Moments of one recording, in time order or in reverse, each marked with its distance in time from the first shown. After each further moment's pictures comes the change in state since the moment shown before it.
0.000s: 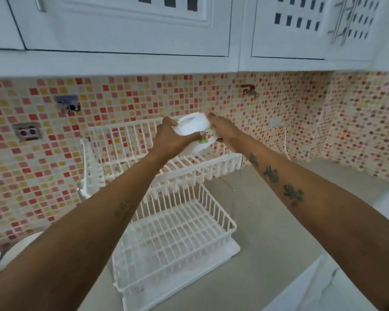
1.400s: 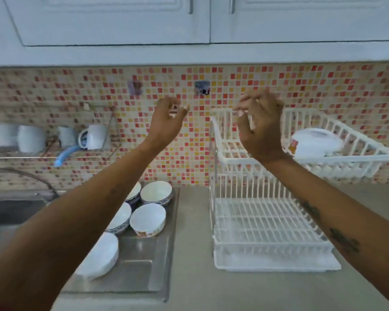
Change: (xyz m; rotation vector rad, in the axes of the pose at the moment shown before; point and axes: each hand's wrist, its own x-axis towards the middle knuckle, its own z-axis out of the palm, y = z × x) left_hand -0.096 -0.074 -0.249 0.220 0.478 0.135; right_hand -0.091 -0.061 0.187 -0.188 0.464 -1.274
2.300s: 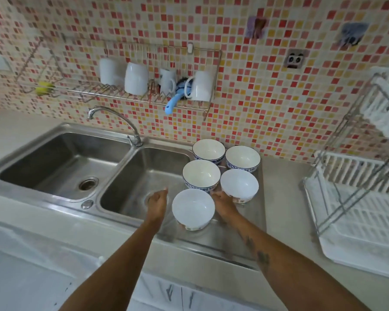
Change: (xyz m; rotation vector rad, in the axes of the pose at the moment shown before) left_hand -0.254 -0.305 -0.226 -0.110 0.269 -1.023; right_hand -0.291 -0.255 0.290 0.441 -1.186 1.303
